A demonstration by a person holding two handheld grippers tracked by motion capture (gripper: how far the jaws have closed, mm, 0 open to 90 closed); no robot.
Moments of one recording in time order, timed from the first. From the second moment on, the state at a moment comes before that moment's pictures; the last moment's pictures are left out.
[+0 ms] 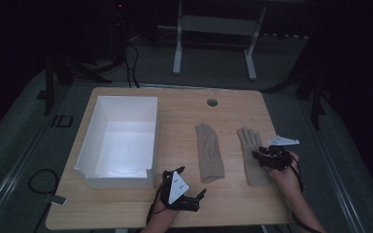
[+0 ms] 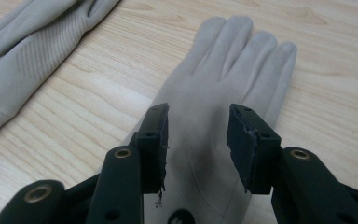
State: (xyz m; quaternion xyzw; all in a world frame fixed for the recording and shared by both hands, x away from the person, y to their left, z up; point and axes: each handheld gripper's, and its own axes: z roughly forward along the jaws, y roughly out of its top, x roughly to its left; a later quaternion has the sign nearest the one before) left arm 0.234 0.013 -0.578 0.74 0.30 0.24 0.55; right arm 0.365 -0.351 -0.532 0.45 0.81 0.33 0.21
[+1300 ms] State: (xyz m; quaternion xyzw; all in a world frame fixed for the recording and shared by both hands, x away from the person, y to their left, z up) left arm 0.235 0.013 -0.578 0.74 0.30 0.24 0.55; right arm 0.364 -0.294 -0.438 0.45 0.74 0.41 0.29
